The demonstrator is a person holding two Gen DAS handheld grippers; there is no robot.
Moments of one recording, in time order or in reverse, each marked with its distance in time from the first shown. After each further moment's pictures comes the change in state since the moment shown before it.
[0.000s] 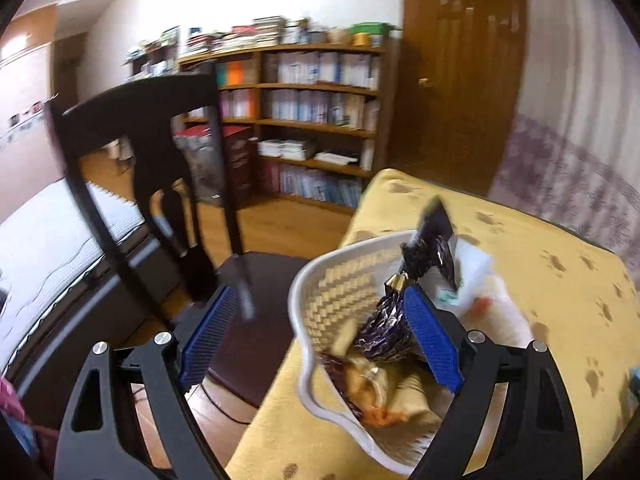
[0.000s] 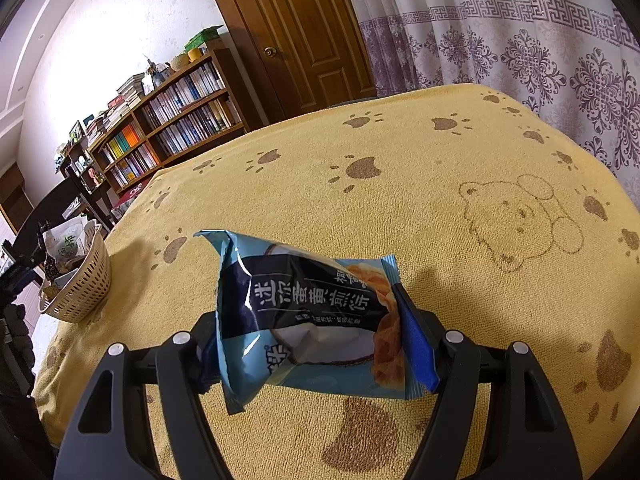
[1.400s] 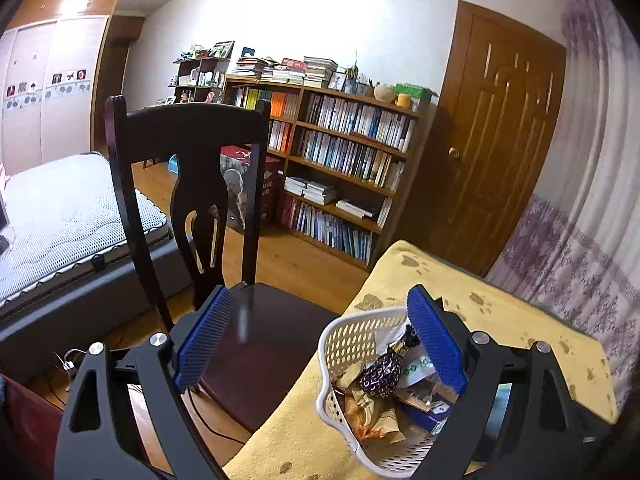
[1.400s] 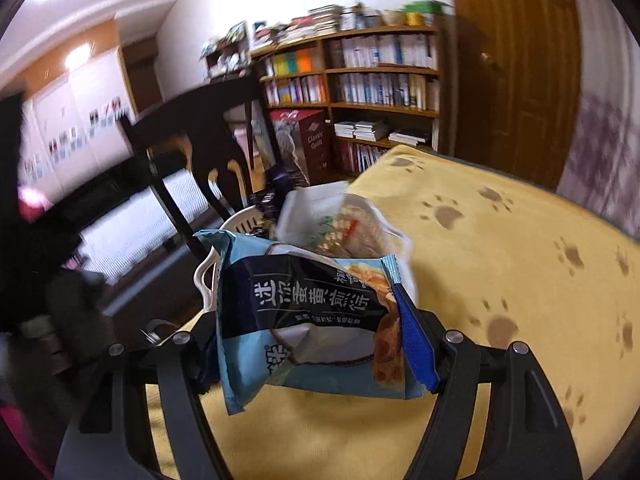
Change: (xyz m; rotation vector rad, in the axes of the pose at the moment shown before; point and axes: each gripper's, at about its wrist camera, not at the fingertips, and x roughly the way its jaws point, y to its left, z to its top) left arm -0.068 0.029 0.023 -0.190 -0.177 0.018; right arm 0.032 0.342 0.005 -0.566 0.106 0.356
